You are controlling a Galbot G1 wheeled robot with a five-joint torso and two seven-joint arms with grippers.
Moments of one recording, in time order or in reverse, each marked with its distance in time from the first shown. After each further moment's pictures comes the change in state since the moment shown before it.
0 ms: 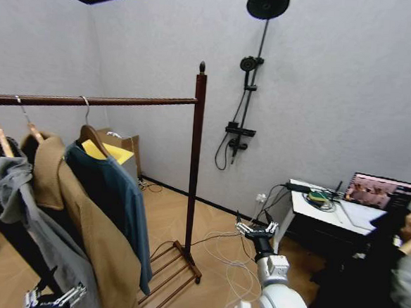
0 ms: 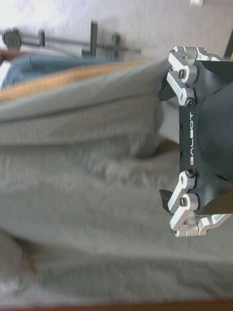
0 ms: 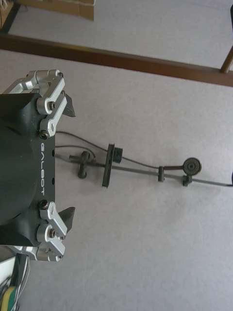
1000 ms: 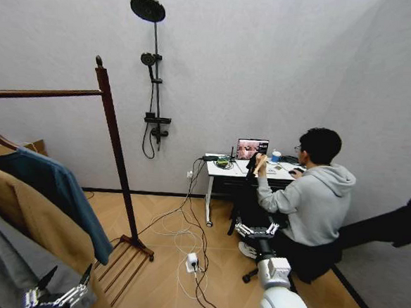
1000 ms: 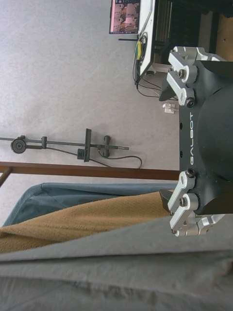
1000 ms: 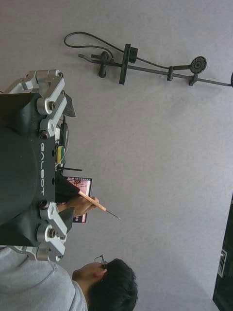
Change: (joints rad) left arm 0.000 0.000 0.000 0.000 0.000 0.000 0.000; right arm -0.027 0.001 0.004 0.016 0.002 0.006 0.003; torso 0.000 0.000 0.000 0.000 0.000
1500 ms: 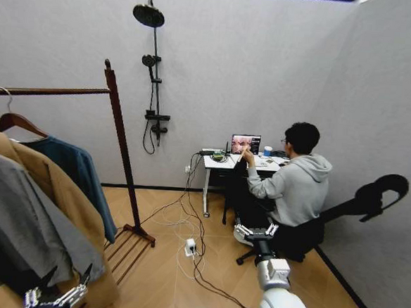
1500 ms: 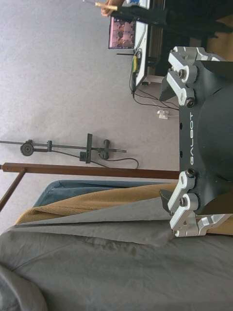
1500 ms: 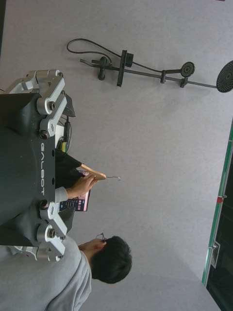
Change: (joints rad) left arm 0.000 0.000 0.000 0.000 0.000 0.000 -0.001; right arm -0.002 0.002 -0.001 -0.004 -0.001 0.013 0.000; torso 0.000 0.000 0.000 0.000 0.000
